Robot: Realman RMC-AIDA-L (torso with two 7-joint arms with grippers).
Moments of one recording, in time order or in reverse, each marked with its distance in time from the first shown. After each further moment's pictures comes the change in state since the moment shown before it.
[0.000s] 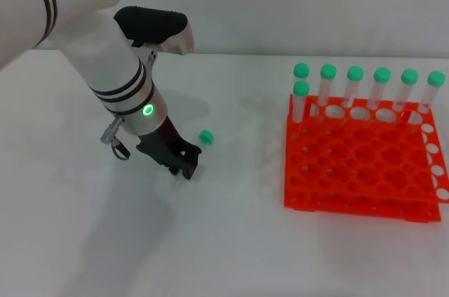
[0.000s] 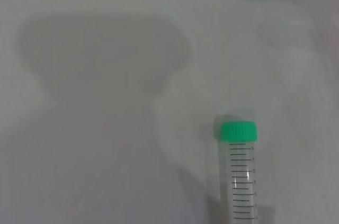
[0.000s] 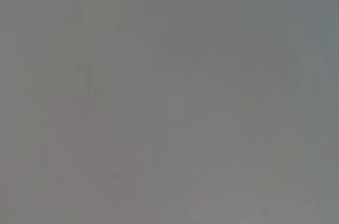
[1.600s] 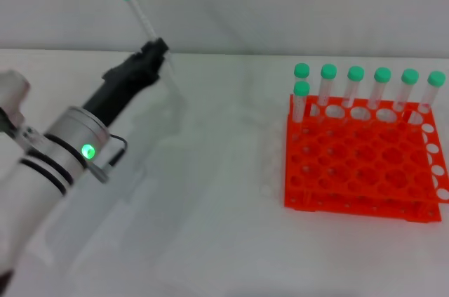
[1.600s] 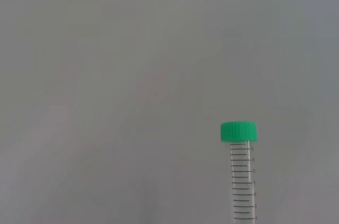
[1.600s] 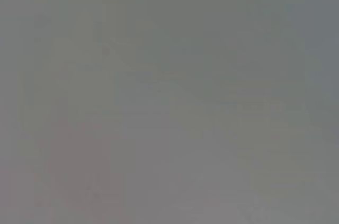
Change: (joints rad) left arm 0.686 -0.014 -0.010 0.294 -2.016 0.081 1.679; right arm 0.003 -0.007 0.006 -0.009 0.036 -0.015 0.104
